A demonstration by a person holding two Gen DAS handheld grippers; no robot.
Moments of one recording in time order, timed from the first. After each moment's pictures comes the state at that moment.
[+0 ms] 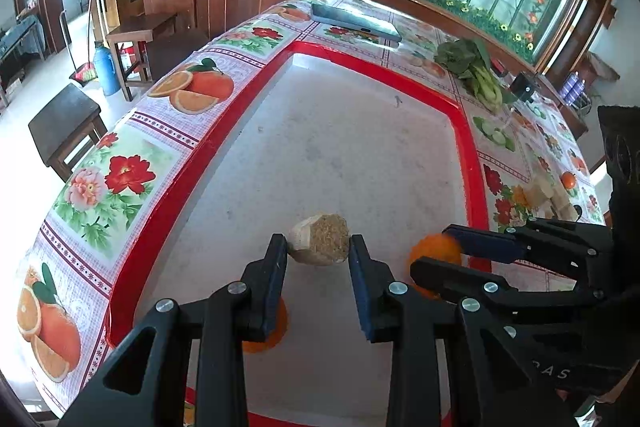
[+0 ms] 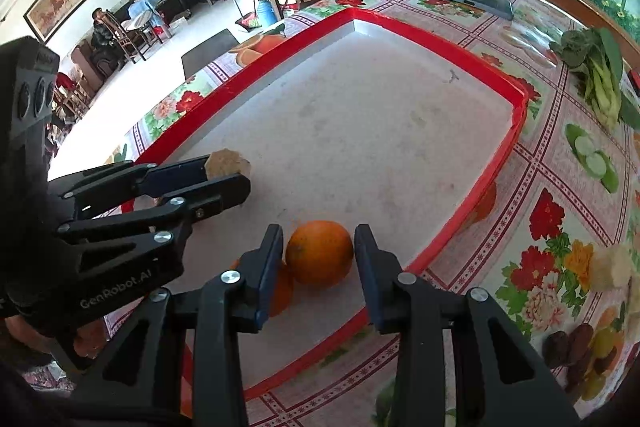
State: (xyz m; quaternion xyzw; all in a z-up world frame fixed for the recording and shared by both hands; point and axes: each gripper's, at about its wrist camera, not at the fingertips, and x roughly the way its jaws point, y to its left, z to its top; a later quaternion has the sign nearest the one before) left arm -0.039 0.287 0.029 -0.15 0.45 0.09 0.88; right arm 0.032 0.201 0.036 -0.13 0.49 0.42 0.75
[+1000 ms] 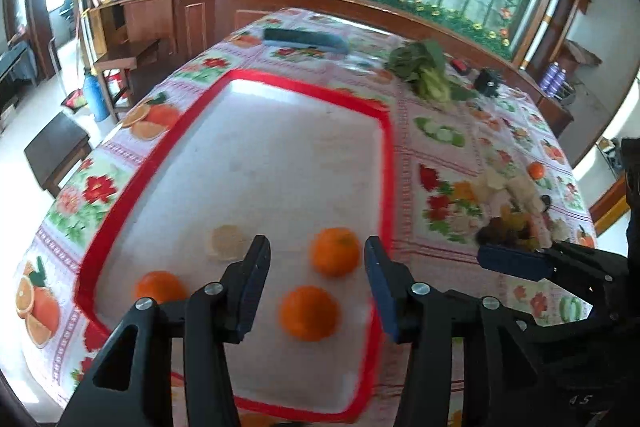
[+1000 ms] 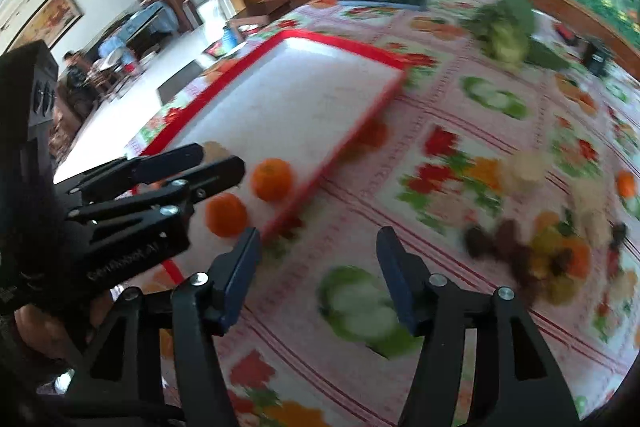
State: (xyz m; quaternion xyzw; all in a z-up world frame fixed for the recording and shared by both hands) left arm -0.040 0.217 0.061 -0.13 0.42 0.06 0.90; right arm 0.008 0.098 0.070 -0.07 0.48 0.35 0.80
